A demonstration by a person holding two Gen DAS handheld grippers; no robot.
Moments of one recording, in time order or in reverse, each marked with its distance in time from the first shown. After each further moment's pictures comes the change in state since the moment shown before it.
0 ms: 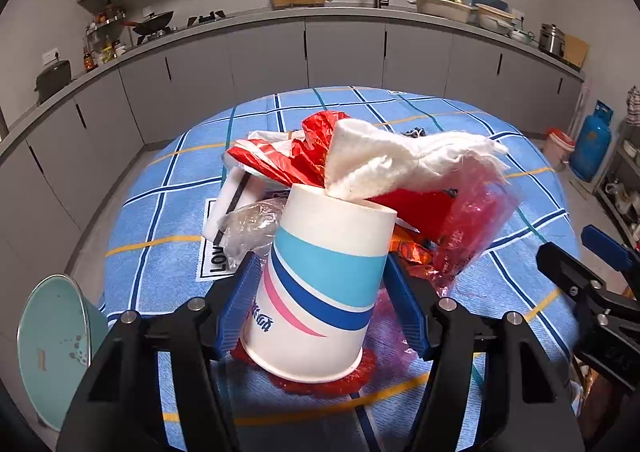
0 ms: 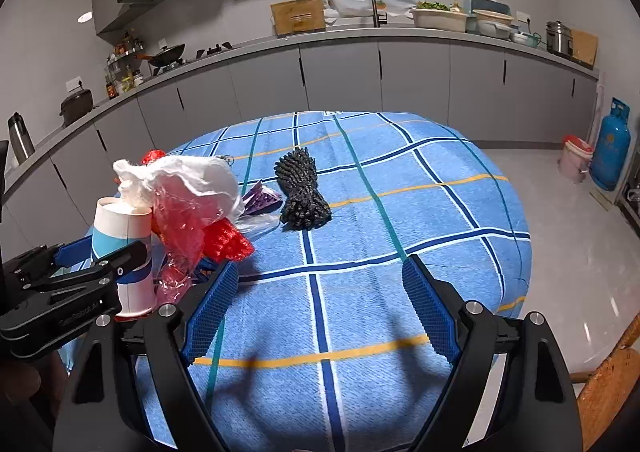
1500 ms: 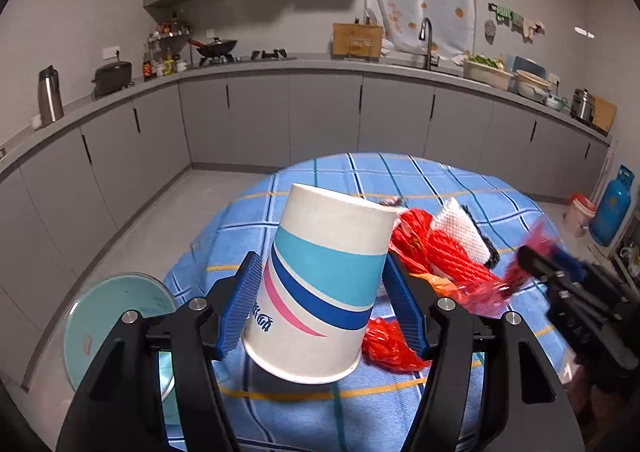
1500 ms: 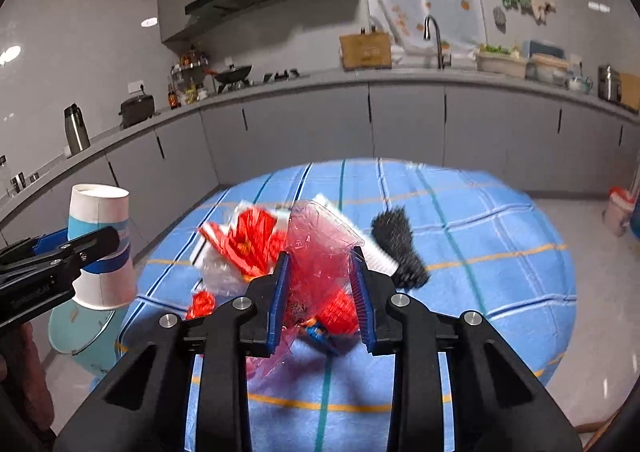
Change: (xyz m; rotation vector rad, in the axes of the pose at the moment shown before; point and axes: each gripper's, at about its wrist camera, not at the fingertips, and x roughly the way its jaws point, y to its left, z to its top) left arm -0.100 0.073 0.001 -0.159 -0.173 0.119; right arm -0.030 0.069 0.031 -0.126 -0.140 0.172
